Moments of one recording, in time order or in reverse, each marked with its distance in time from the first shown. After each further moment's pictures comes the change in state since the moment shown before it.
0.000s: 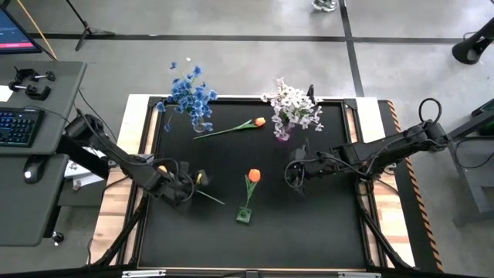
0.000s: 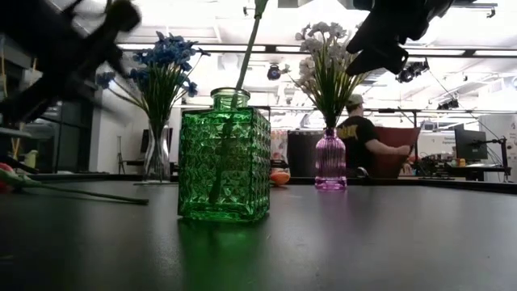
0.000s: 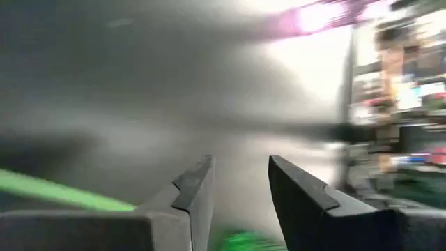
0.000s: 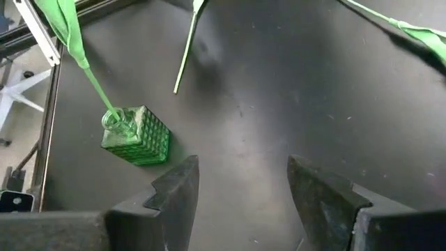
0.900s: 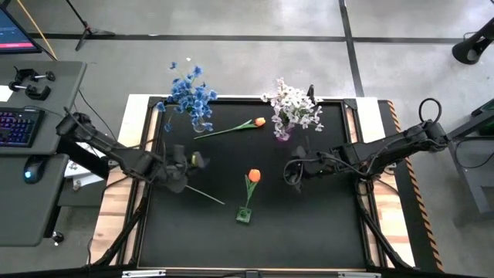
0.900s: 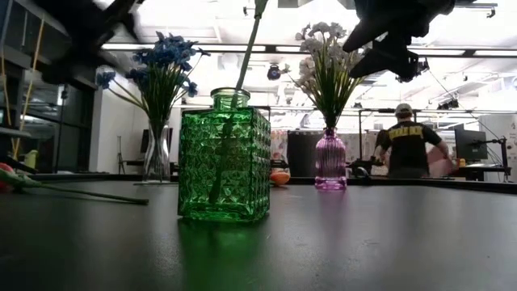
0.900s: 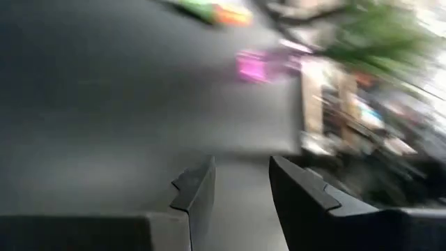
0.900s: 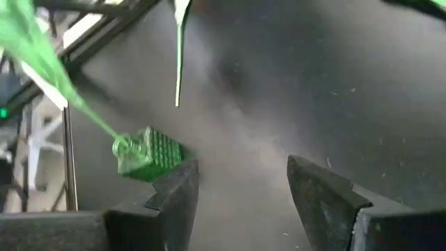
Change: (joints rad) left arm 0.131 -0.195 0.084 -0.100 -0.057 0.234; right arm 0.000 0.000 0.000 -0.006 0.014 0.246
